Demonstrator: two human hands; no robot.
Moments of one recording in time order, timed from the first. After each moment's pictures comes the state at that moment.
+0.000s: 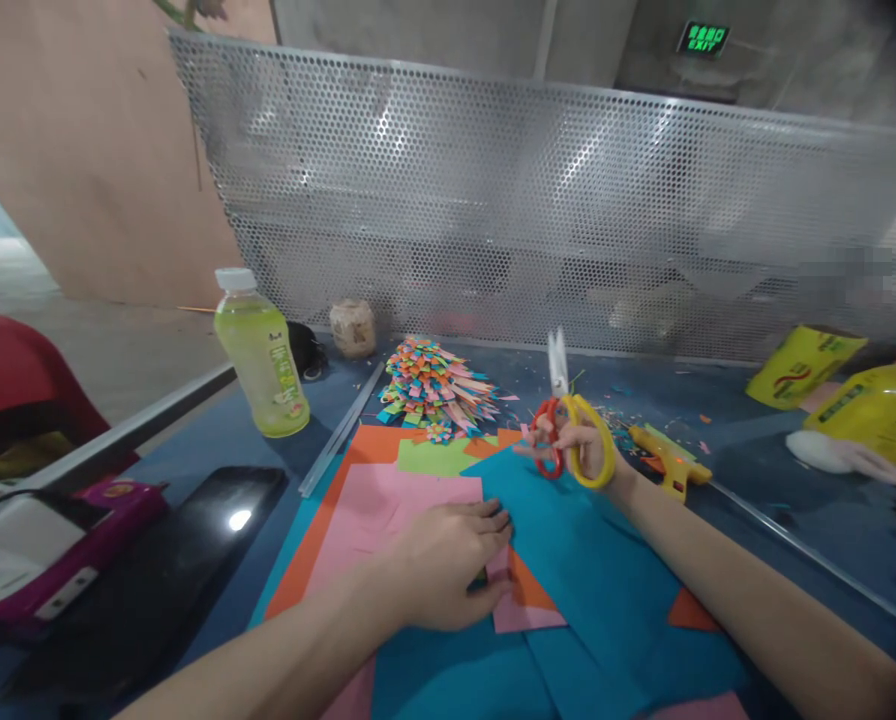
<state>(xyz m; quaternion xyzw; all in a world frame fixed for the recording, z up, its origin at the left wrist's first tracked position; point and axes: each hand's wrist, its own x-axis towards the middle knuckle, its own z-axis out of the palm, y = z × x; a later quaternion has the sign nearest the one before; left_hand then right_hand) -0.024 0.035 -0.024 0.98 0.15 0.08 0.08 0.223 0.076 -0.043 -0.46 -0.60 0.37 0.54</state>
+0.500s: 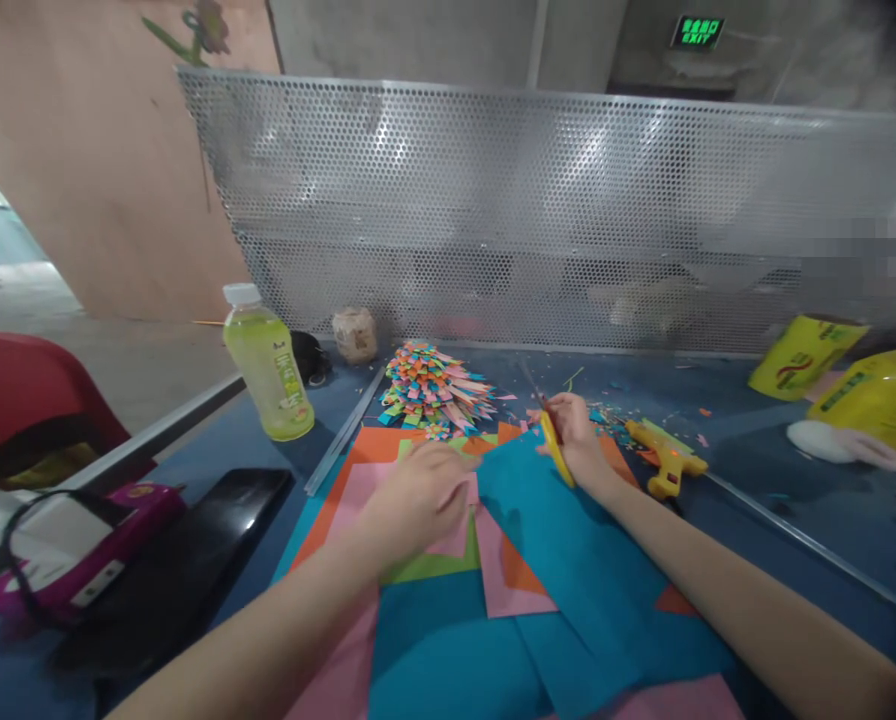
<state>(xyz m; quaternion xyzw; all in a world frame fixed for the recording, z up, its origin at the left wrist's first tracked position) -0.034 0.058 -0.018 0.93 0.29 0.21 0.02 0.218 0.074 -0.054 -0.47 -0.59 0.27 0.60</state>
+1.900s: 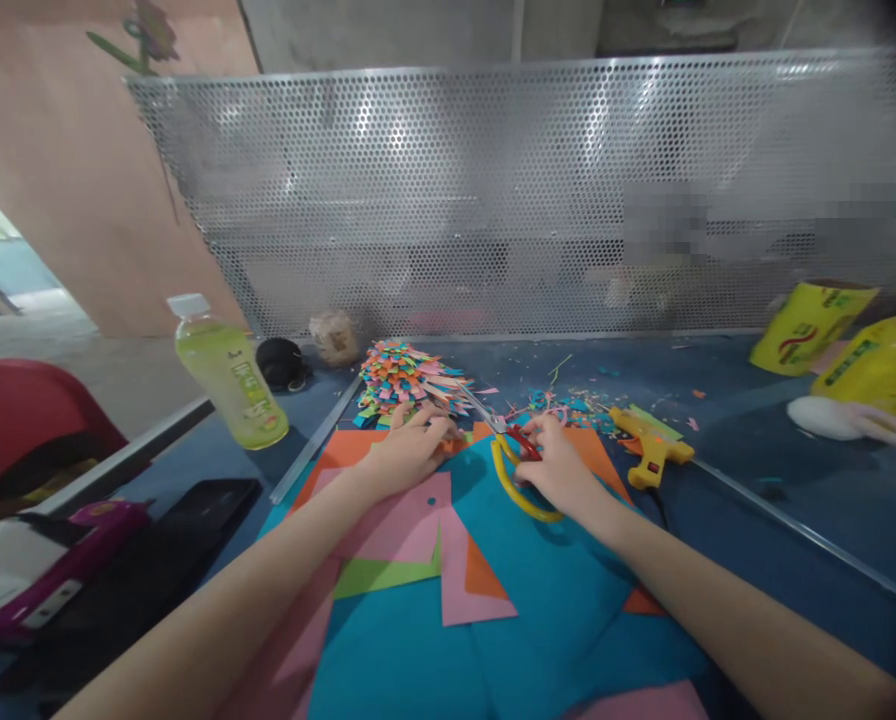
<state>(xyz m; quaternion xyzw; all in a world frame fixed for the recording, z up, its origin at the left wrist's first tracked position) 0.002 0.124 -0.025 0.95 0.27 0.14 -0.09 0.202 0.033 -0.041 -0.64 -0.52 0.32 0.46</state>
